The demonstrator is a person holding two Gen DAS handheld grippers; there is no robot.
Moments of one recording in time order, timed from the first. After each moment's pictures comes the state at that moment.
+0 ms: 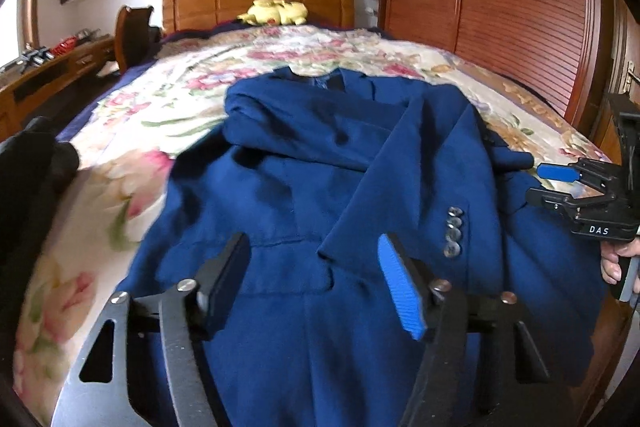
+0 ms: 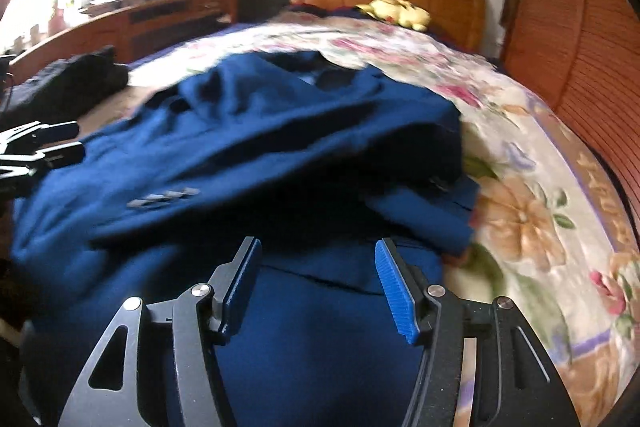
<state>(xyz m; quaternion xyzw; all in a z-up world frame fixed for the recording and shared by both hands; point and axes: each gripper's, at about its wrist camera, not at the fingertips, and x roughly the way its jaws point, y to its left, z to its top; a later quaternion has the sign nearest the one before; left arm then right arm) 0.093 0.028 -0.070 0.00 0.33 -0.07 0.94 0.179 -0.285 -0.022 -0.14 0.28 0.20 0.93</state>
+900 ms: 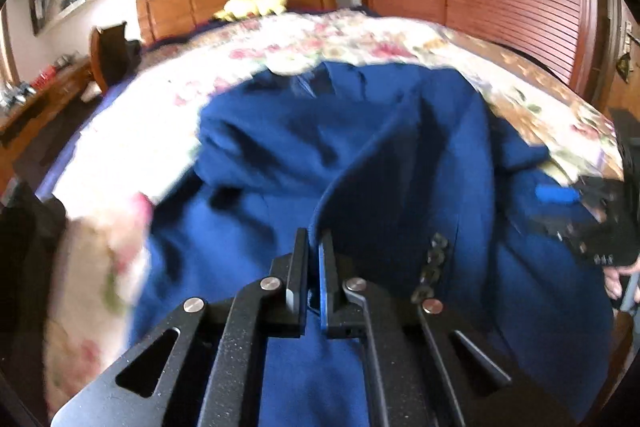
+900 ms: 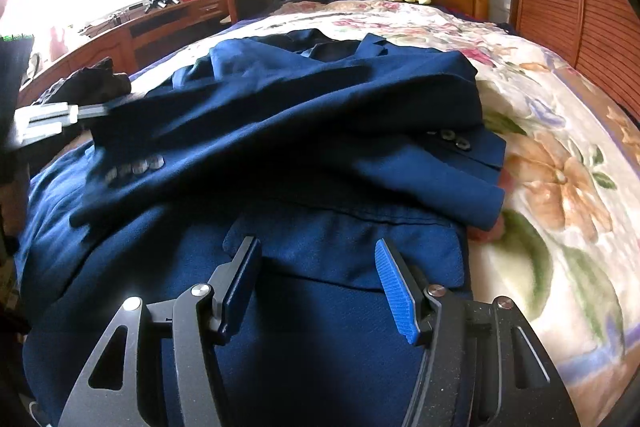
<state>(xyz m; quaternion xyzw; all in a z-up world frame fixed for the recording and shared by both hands) 0.135 0.001 -0.040 0.07 0.34 -0.07 0.93 0.211 -0.292 -0.055 -0.07 0.31 0.25 0.91</state>
